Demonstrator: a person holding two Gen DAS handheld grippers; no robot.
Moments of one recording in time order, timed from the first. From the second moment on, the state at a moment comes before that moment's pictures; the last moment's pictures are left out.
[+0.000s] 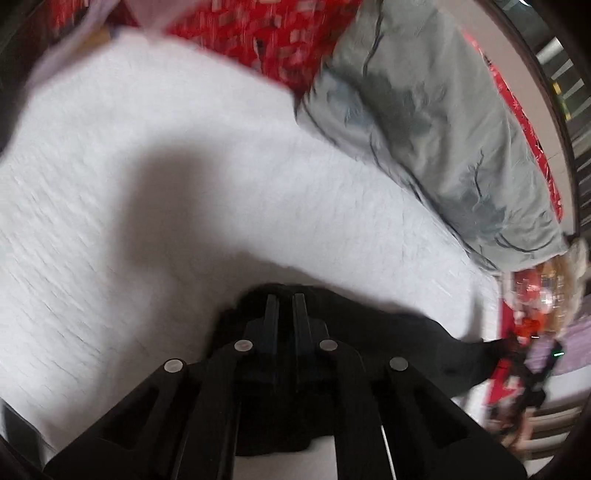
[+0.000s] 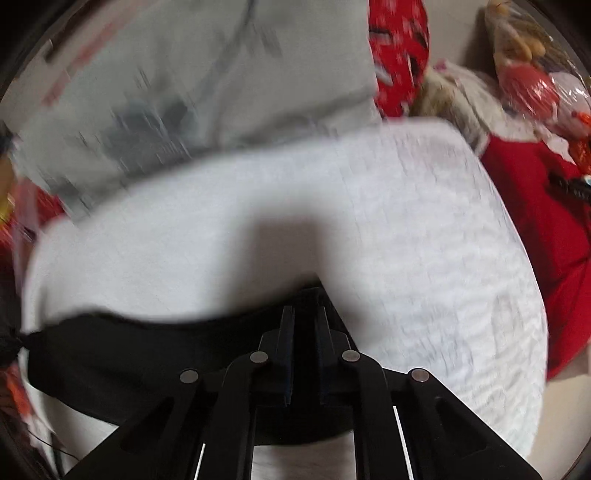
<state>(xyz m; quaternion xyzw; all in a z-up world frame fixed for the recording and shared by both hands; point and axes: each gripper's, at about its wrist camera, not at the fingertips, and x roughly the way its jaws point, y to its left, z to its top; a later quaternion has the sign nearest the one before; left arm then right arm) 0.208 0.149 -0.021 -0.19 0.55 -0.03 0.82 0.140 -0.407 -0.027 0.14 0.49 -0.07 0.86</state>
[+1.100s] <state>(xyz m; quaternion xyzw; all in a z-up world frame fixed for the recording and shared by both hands) 0.131 0.120 -0.063 -0.25 0.60 -0.04 0.75 0.065 -0.442 -0.069 0.35 0.50 -0.03 0.79</state>
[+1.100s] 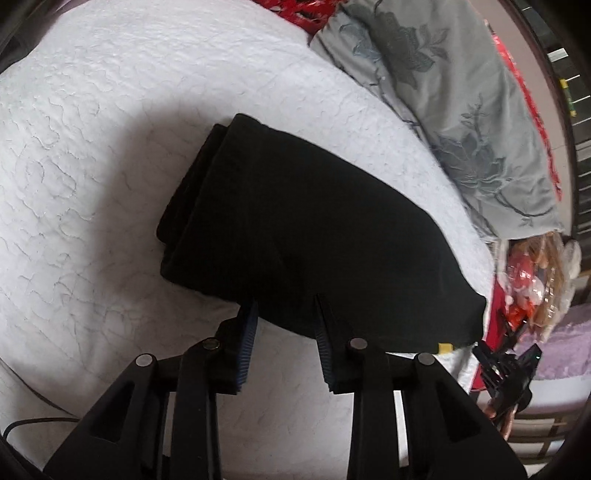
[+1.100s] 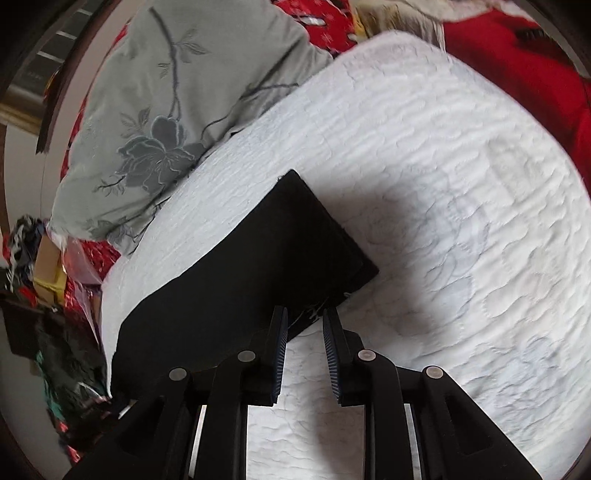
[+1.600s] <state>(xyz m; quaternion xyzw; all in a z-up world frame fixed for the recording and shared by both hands) 0.138 0.124 -0.080 -0.25 0.61 -0.01 0.75 0.076 -0.438 -0.063 0.34 0.47 -0.04 0.81</state>
